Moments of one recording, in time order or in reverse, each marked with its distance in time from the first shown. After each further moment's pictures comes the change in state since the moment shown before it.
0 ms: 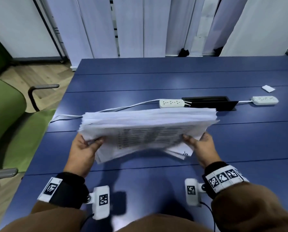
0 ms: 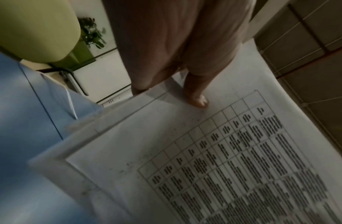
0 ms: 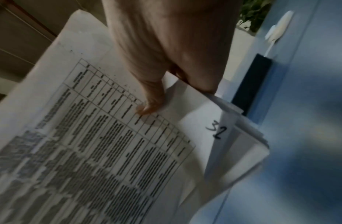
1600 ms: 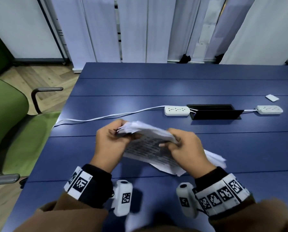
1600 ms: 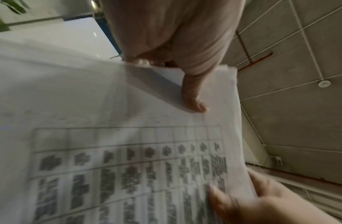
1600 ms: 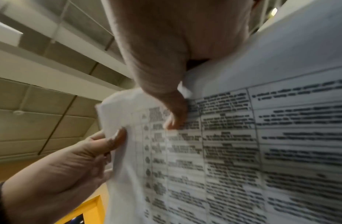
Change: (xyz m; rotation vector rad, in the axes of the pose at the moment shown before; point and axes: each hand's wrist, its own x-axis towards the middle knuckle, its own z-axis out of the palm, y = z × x) left_hand 0.019 0.047 0.056 0.077 -0.103 0.227; right_hand -0.036 -0.057 0.095 -1.072 -0.251 -0.512
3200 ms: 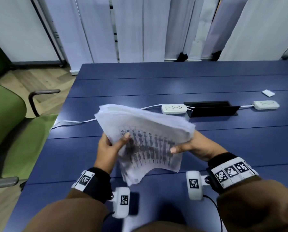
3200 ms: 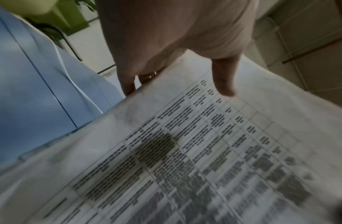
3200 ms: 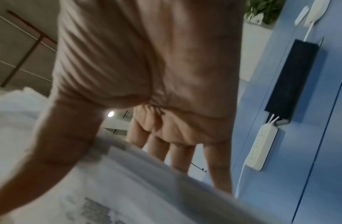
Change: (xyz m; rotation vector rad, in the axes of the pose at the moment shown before) left_hand -0.014 -0.052 -0.007 -0.224 0.014 -0.296; right_hand 0.010 0.047 -0.025 0.954 -0.474 0.279
